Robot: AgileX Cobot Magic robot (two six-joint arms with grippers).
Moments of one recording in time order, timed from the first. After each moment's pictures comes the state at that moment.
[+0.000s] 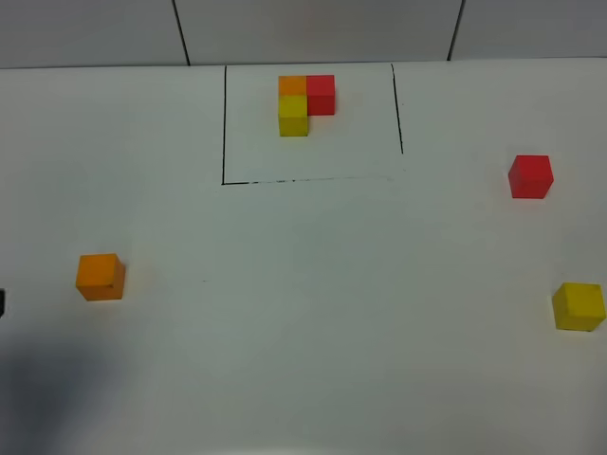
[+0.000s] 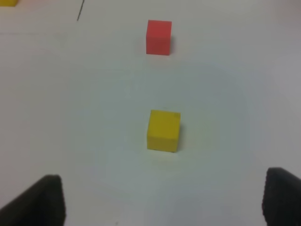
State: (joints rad) left arm -0.11 0.78 -0.61 0.07 0.75 -0.04; right arm -0.05 0.05 -0.50 0.09 1.06 -0.09
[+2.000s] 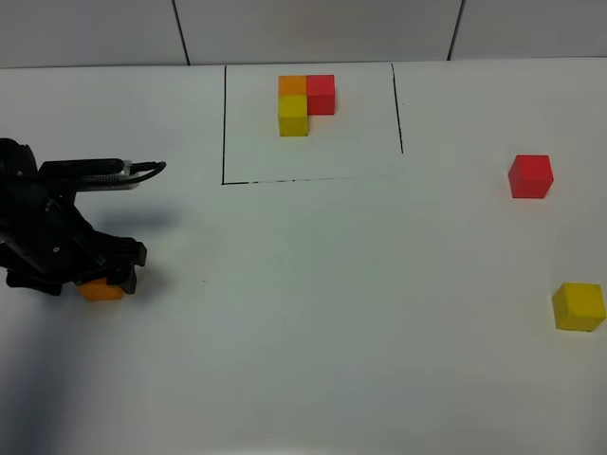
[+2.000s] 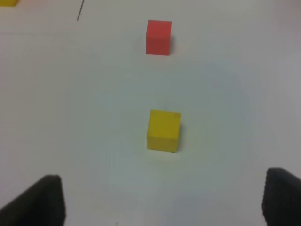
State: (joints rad) left arm -0.13 1.82 -0.90 -0.03 0.53 -0.09; right arm -0.05 0.05 -0.50 0.09 1.06 -0.09
